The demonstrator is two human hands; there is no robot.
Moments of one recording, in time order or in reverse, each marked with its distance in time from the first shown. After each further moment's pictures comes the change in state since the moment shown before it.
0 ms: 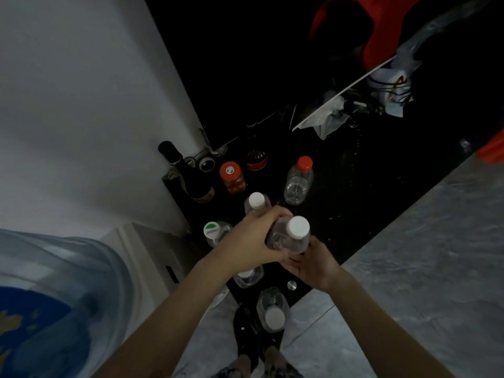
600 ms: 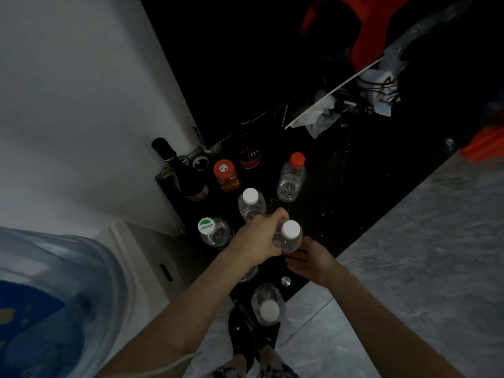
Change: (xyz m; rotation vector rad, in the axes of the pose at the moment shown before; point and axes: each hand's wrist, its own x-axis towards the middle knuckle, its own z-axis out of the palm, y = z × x) left_hand 0.023 -0.009 0.034 0.155 -0.025 -0.114; right_hand 0.007 0.001 -0.016 -0.245 0.171 -0.019
